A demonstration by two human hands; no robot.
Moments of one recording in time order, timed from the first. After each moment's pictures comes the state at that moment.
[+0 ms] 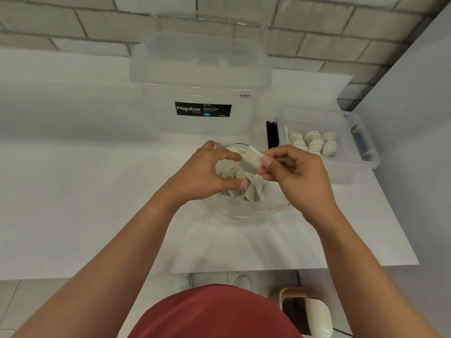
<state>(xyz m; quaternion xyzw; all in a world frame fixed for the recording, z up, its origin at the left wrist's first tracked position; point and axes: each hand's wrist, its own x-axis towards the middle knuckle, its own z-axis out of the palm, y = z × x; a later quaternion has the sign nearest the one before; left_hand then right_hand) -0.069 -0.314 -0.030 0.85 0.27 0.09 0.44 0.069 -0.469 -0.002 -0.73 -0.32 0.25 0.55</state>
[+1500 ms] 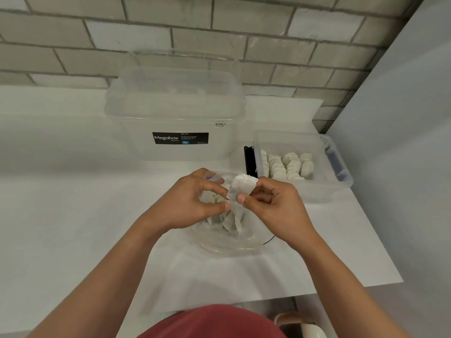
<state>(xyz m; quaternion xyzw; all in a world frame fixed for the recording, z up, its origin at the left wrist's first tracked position) -0.054 -0.319 -0.019 0.84 0.22 0.09 0.48 0.089 -0.477 -0.014 -0.73 -0.37 0.26 0.50</state>
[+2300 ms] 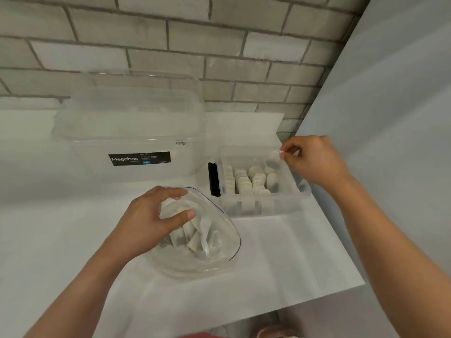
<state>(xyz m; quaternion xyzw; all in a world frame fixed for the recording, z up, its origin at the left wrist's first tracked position) -0.041 -0.329 -0.017 0.83 0.31 0.16 0.43 0.265 -0.505 0.052 -0.89 -0.42 -0.06 0.19</state>
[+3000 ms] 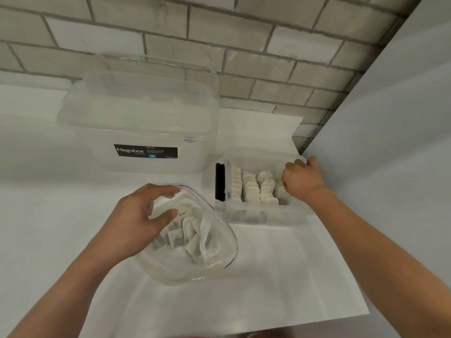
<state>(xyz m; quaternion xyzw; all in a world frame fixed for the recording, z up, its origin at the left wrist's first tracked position) -0.044 -0.321 -0.024 0.82 0.35 0.19 0.41 0.338 -0.458 -0.055 -0.81 -0.48 -0.09 -0.32</state>
